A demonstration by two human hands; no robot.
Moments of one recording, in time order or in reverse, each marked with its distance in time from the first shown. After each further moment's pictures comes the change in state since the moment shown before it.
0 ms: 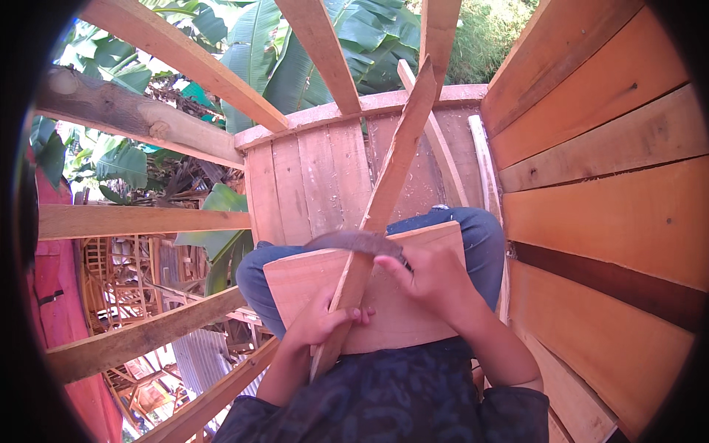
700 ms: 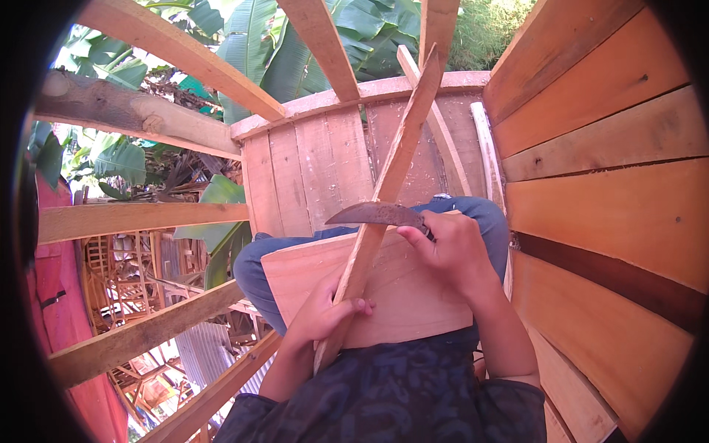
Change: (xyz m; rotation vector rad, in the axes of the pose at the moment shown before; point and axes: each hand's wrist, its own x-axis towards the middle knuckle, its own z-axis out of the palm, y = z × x) left_hand 0.000 0.014 0.009 0.049 0.044 0.004; right_hand 0.010 0.020 -0.011 -0.168 0.042 -0.041
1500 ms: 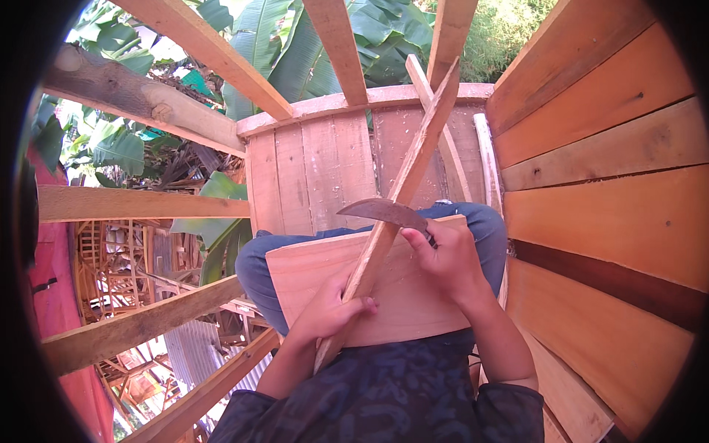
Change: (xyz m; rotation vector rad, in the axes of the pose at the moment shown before) left_hand 0.004 -0.015 0.000 0.029 -0.031 0.065; right_hand -0.008 -0.011 0.005 0.116 0.002 0.111
